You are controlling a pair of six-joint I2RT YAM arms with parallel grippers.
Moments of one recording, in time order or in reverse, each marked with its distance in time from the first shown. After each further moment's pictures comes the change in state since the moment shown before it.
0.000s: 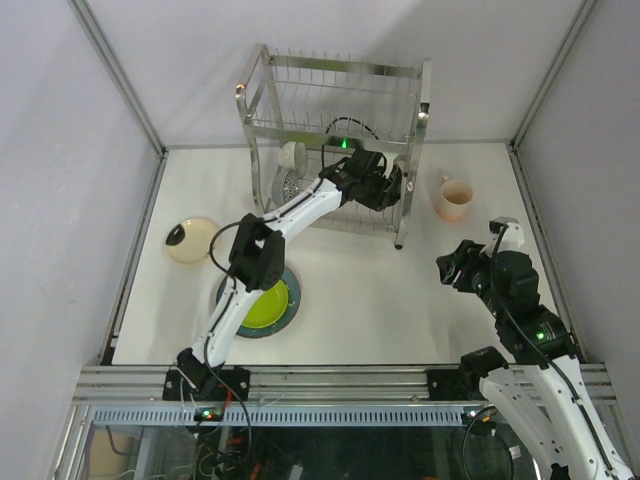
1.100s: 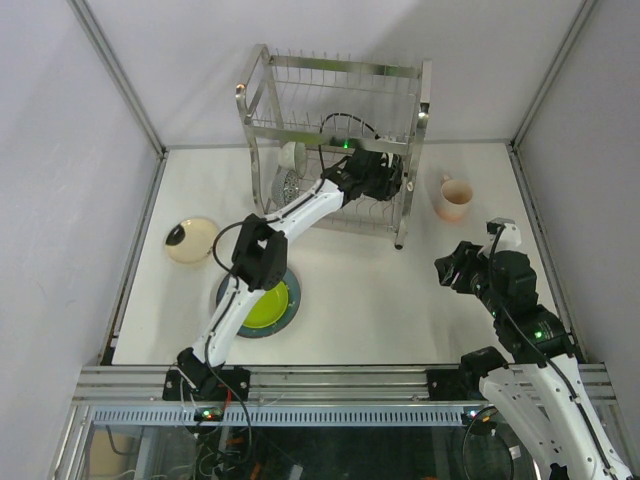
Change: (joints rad) left arm -0.003 0.026 0.032 0.145 -0.035 -0.167; right arm -0.009 0.003 -0.013 -0.002 -0.027 0.000
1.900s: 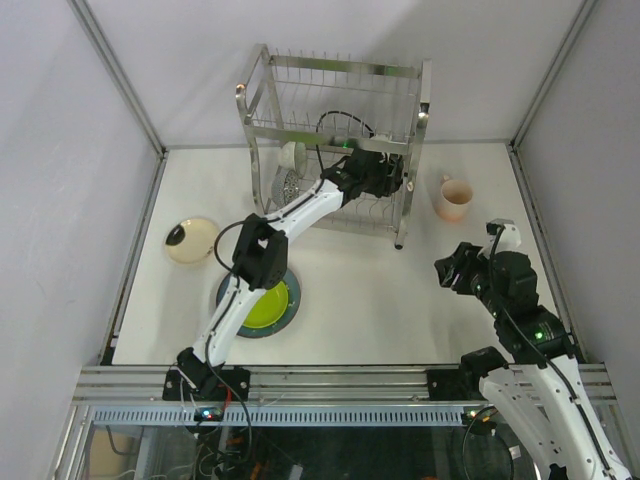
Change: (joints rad) left arm 0.011 0.016 0.001 0.053 -0.076 -0.025; right arm -0.006 0.002 0.000 -0.005 -0.019 -0.007
